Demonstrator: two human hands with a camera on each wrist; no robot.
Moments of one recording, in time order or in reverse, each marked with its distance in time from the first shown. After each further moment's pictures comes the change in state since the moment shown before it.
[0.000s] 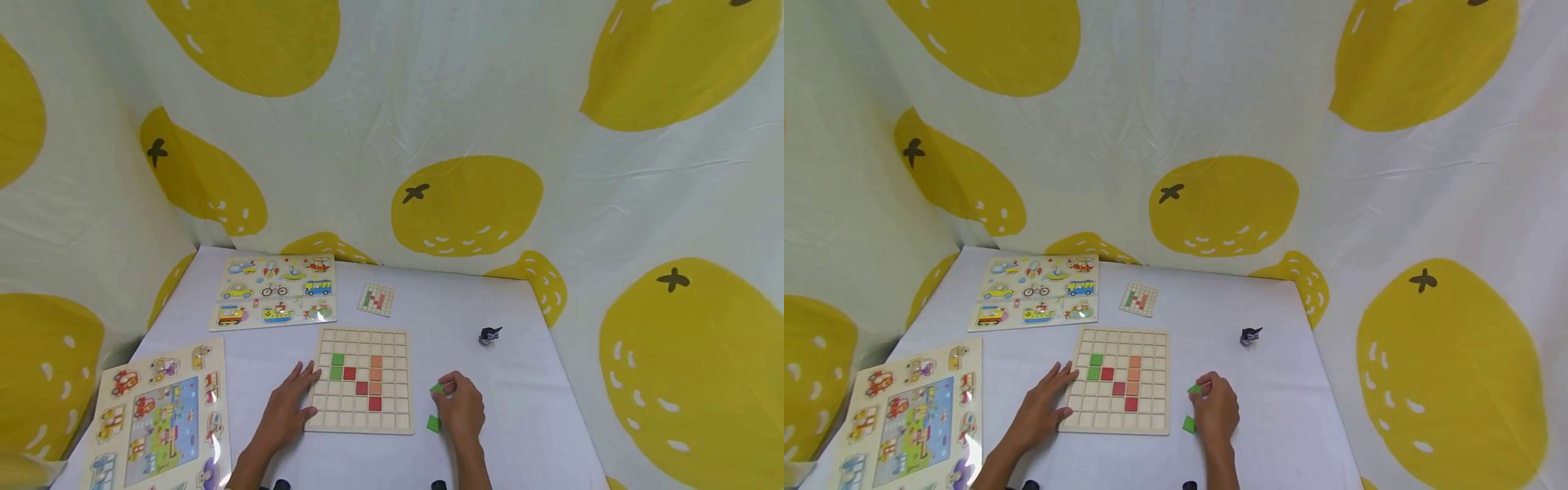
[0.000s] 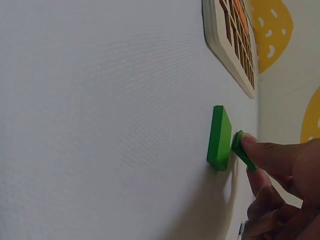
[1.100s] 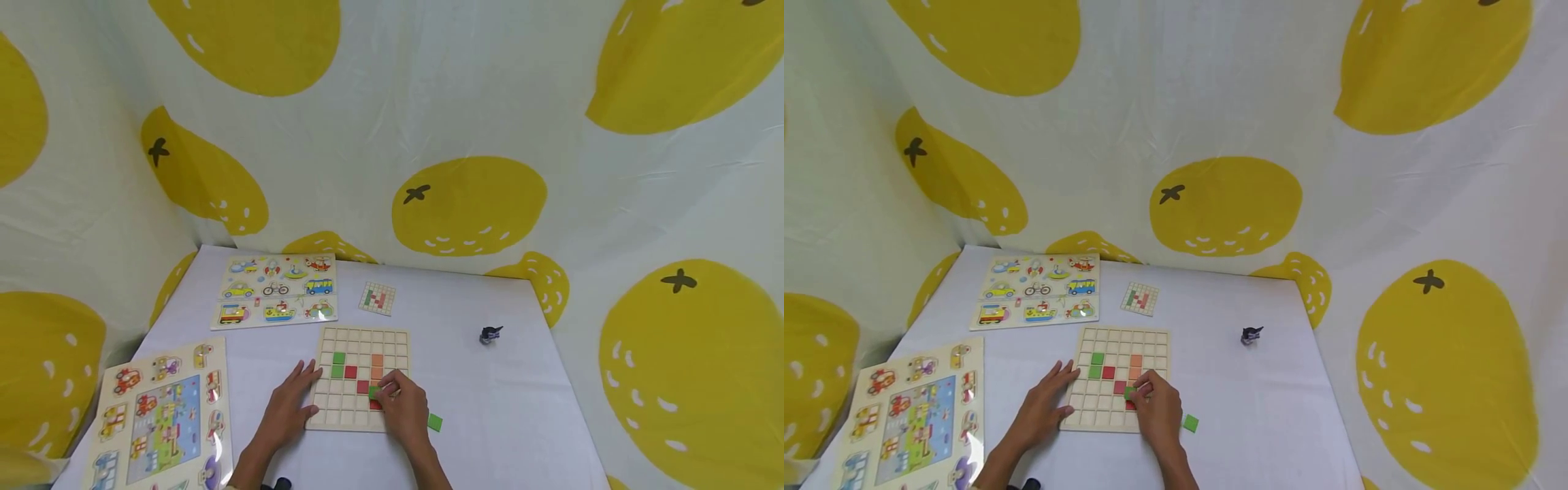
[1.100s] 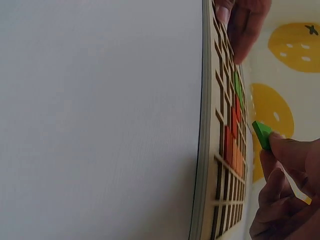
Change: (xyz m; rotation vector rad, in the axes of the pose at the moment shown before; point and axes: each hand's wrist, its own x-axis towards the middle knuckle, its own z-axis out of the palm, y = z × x) left_hand 0.001 0.000 0.000 0.001 -0.021 -0.026; right_hand -0.055 -0.074 0.049 0.182 -0.126 -0.218
